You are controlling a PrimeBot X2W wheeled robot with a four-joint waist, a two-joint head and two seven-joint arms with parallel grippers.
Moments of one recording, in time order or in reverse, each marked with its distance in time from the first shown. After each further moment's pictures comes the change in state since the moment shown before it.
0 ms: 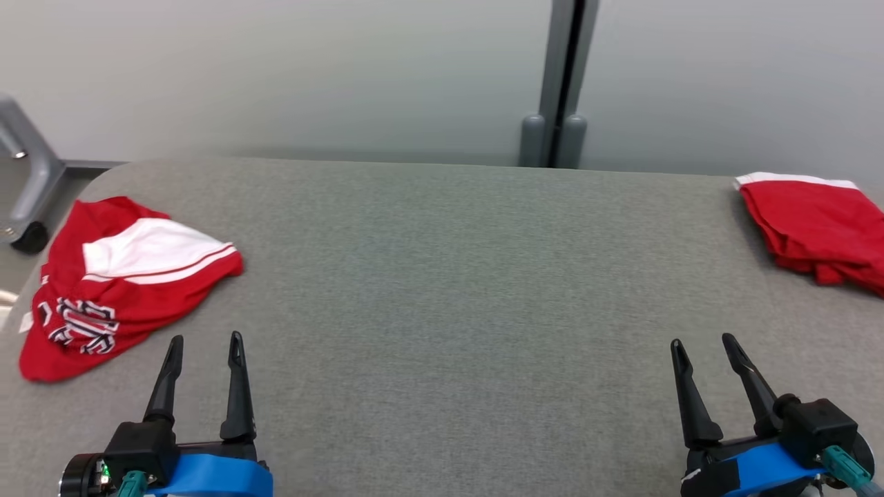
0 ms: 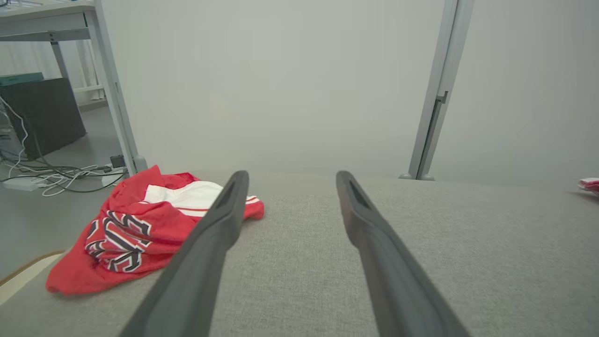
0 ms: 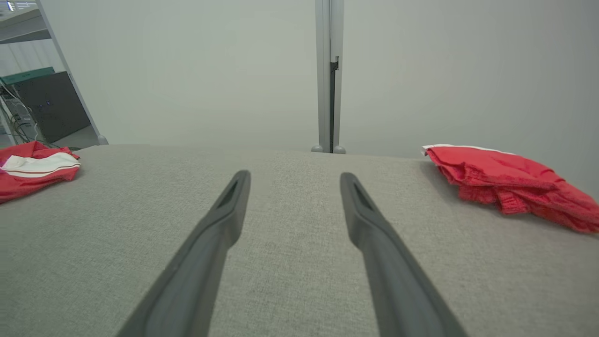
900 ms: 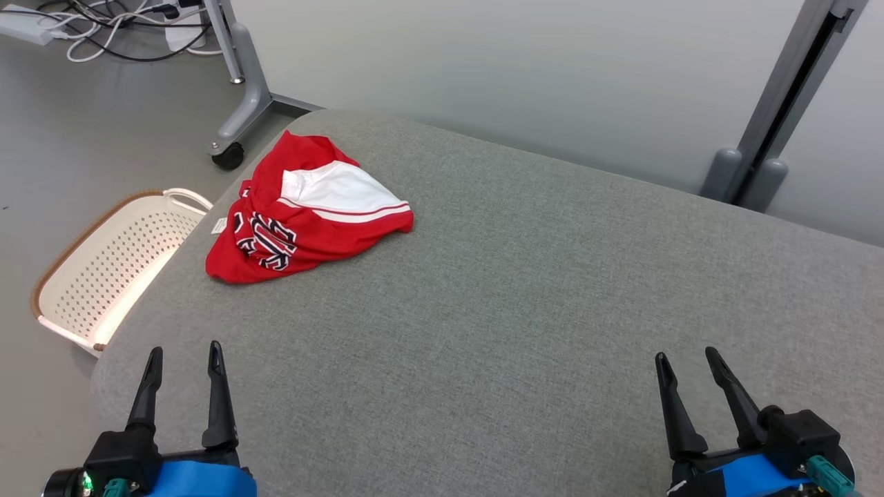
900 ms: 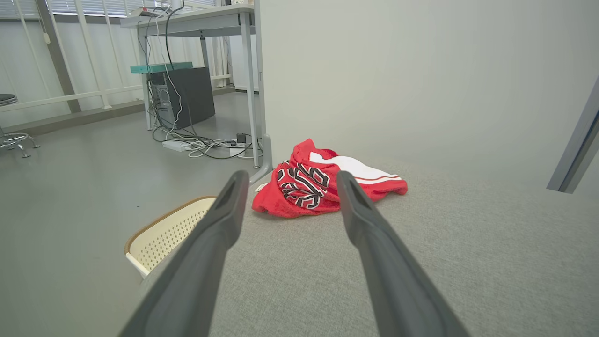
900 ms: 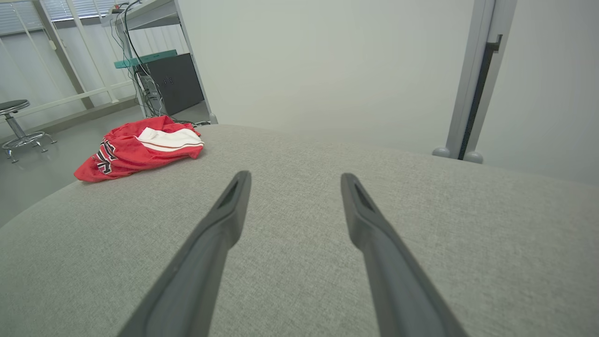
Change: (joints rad) left arm 0.010 0.010 0.038 0.015 -0.006 0.006 0.000; right arm 0.014 0.030 0.018 0.025 0.011 0.000 -0.011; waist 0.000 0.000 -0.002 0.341
